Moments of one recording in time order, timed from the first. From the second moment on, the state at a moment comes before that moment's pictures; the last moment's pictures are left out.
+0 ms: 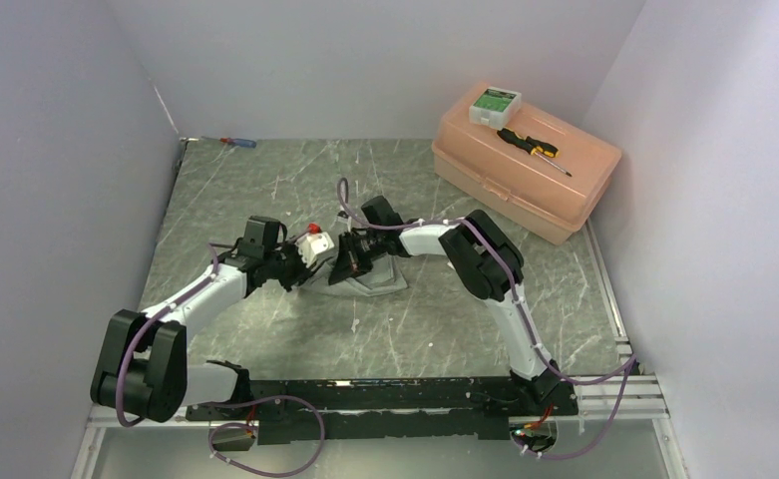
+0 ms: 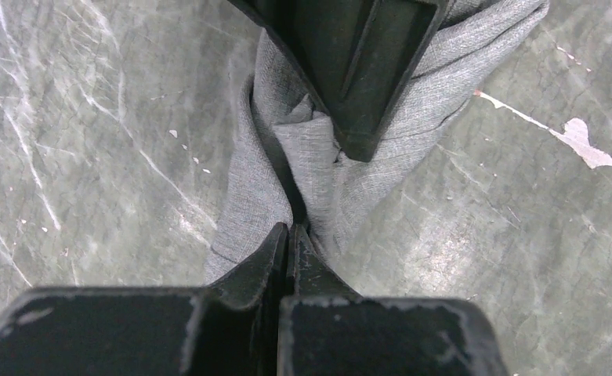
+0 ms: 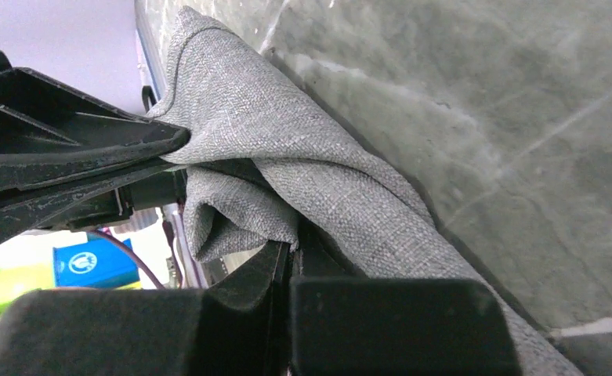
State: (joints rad) left arm -0.27 1.28 0.65 -0.24 0.44 0.68; right arm 0.70 2.28 1.43 0.09 -0.89 0.60
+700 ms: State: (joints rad) left arm -0.28 1.25 0.68 -0.23 0.50 0.66; right arm 0.70 2.33 1.55 -0.18 -0.88 0.56
